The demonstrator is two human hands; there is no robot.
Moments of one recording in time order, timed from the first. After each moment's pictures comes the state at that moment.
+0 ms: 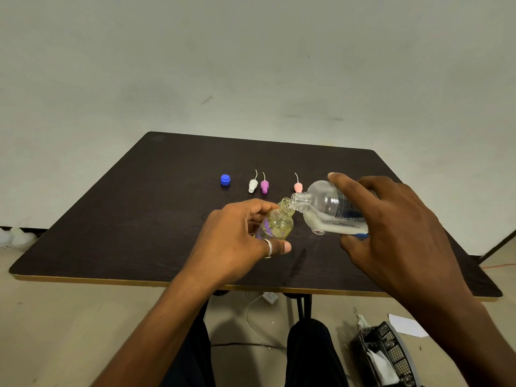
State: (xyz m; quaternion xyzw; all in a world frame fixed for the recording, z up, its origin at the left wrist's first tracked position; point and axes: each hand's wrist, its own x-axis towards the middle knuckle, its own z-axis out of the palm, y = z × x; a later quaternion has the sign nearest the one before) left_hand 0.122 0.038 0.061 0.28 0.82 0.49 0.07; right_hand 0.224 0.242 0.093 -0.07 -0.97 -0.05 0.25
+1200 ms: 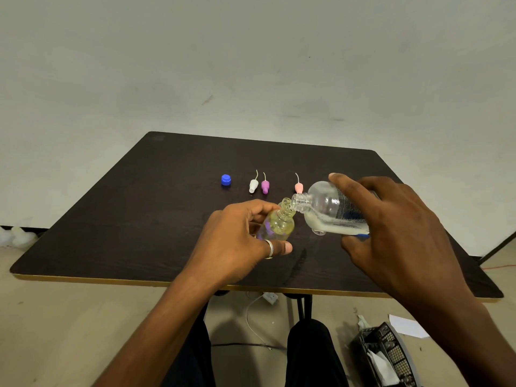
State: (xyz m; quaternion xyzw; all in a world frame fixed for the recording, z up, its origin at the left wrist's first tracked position) left_hand 0.120 0.038 0.058 0.28 0.83 0.49 0.07; right_hand 0.224 0.243 0.093 -0.07 -0.96 -0.05 0.25
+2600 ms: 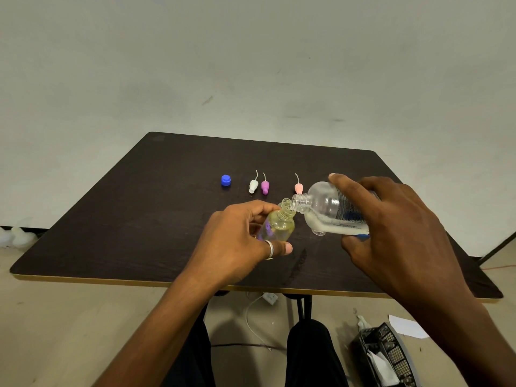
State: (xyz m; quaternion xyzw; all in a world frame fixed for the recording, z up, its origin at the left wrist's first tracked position) left_hand 0.122 0.038 0.058 0.27 0.82 0.49 0.07; right_hand 0.225 0.244 0.092 -0.07 -0.96 -0.06 0.25
